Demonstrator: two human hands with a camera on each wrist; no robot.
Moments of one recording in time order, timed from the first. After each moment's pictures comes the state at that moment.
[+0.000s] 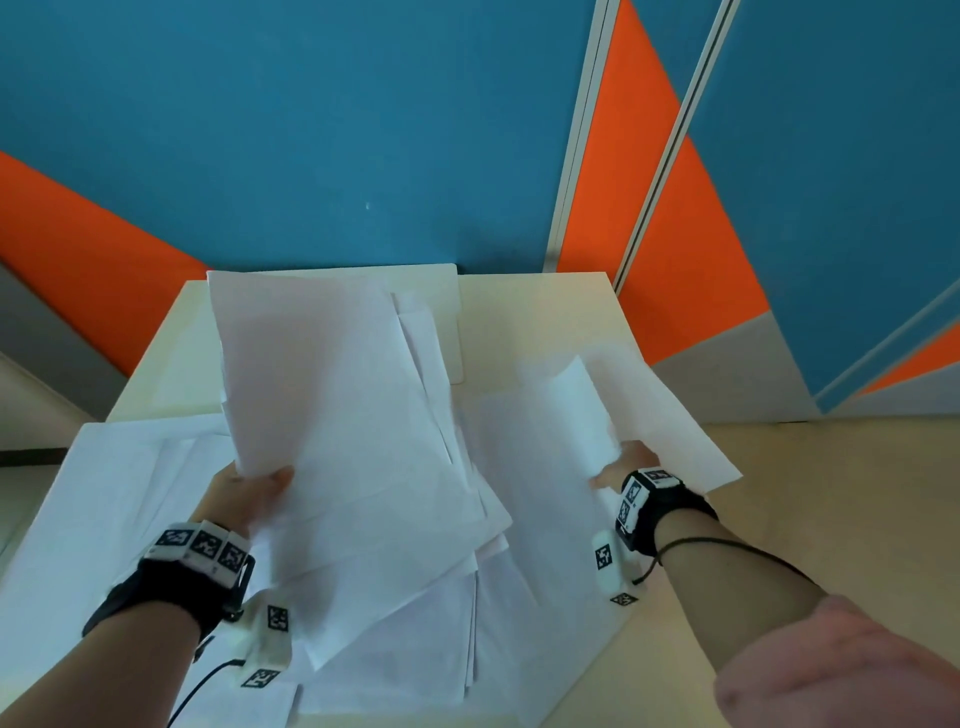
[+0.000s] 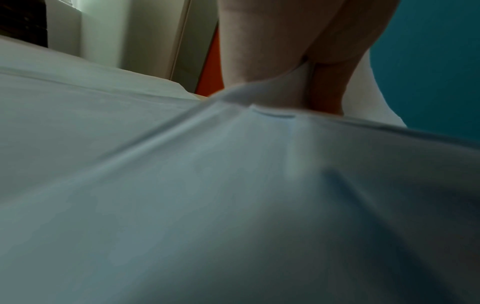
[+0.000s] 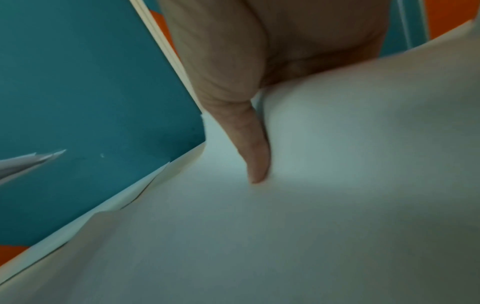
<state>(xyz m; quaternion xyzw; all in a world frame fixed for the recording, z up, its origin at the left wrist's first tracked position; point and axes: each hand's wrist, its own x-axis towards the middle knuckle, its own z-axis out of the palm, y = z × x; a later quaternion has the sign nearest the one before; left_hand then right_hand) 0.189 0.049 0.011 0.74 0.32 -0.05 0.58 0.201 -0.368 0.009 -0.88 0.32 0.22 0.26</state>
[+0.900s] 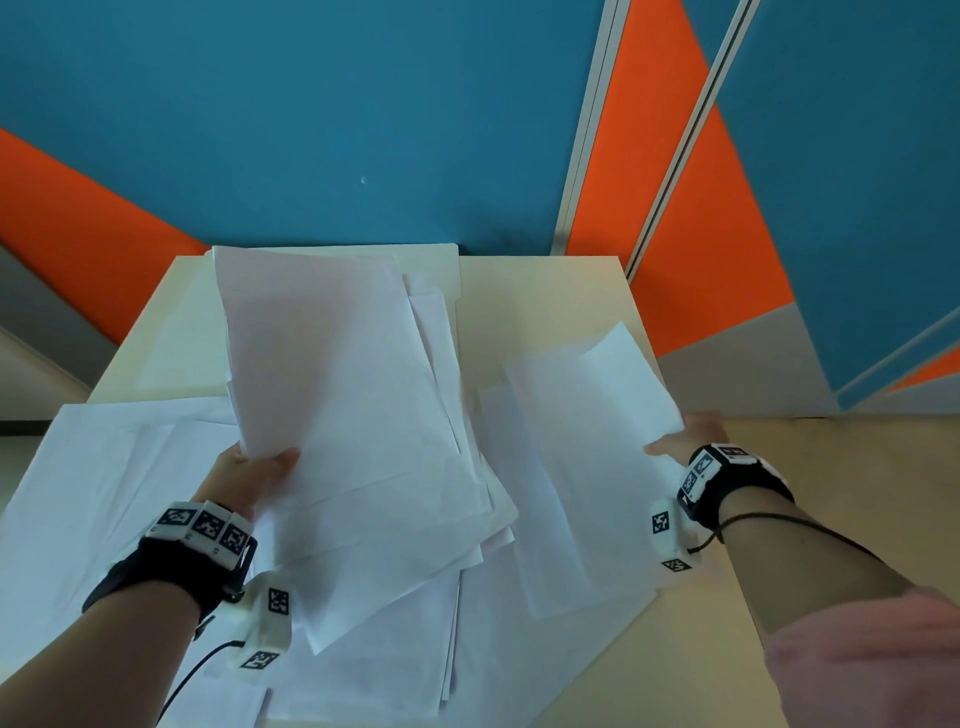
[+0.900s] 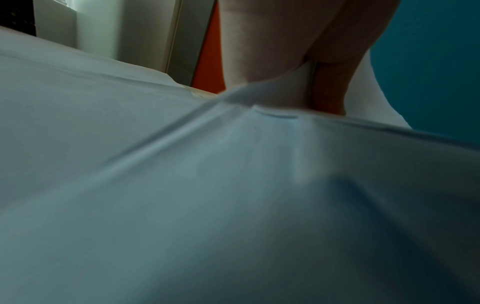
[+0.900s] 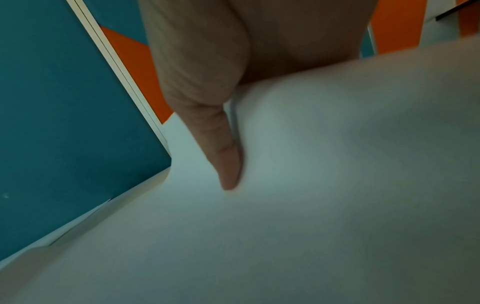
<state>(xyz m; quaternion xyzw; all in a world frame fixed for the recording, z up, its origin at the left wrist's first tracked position) 0.199 0.012 0.019 0.74 0.33 -0.04 0.59 0.231 -0.440 0.010 -0.88 0.35 0.18 0.24</state>
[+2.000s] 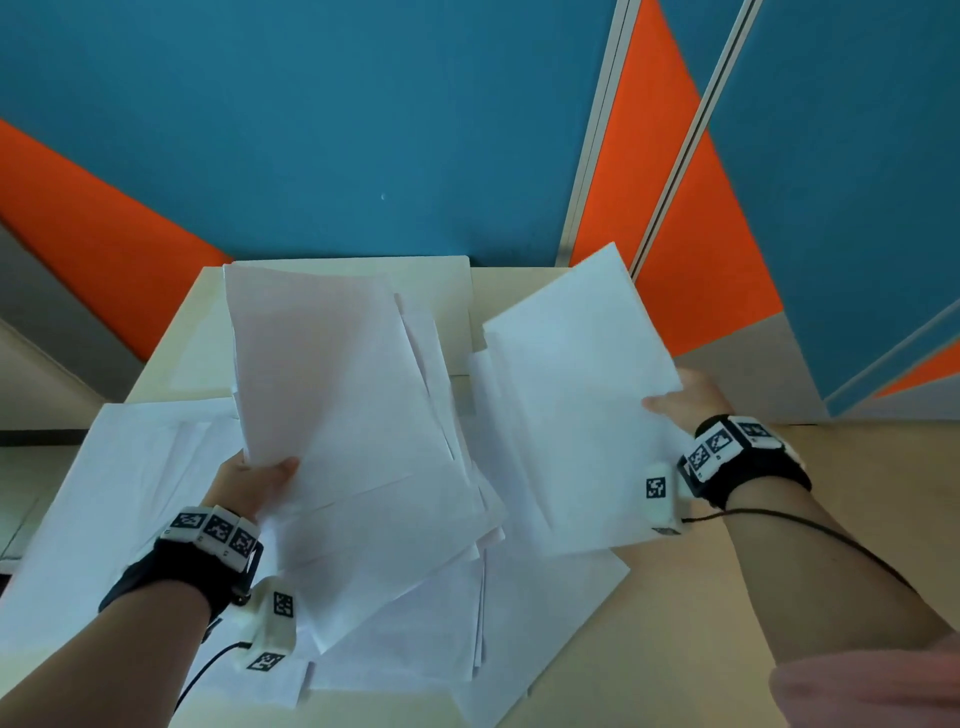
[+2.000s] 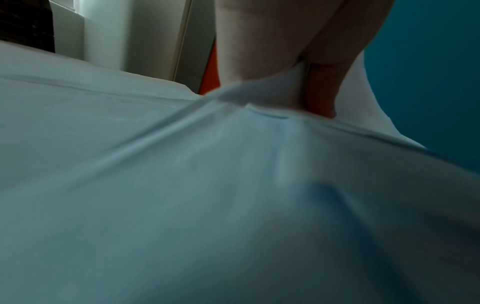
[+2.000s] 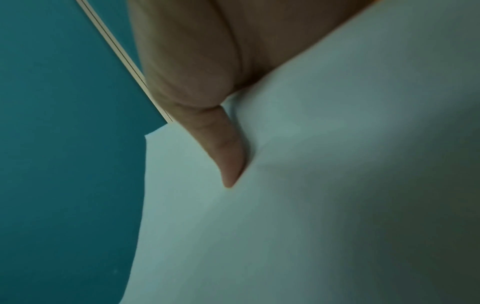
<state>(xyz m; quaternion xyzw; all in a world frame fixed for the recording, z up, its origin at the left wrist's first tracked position) 0.173 0.038 0.035 0.76 0.34 -0.04 0.55 0.214 -0.400 0.083 -0.88 0.23 0.05 0.42</state>
